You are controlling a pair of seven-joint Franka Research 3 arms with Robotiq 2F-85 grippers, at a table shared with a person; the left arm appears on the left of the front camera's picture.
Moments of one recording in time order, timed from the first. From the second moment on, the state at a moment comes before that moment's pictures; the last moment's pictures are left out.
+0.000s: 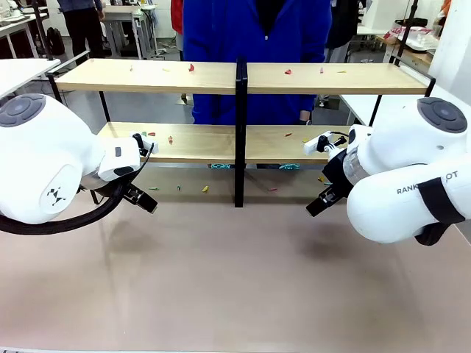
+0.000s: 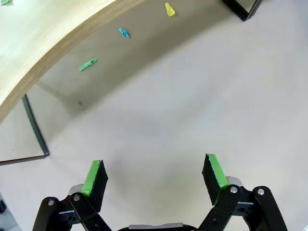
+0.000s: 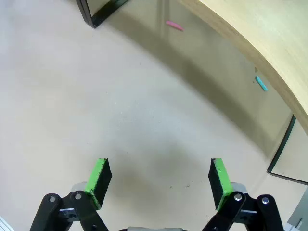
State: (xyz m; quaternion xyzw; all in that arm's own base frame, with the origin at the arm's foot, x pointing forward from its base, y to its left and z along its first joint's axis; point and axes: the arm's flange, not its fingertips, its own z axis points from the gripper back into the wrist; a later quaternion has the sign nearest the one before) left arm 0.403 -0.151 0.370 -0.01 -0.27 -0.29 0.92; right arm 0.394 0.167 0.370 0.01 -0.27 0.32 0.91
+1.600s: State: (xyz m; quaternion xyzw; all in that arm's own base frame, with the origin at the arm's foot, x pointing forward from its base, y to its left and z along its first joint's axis) left arm 0.242 0.084 0.619 -0.23 -0.50 -0.31 0.78; right arm 0.244 -0.041 0.614 0.11 -0.44 0.33 0.83
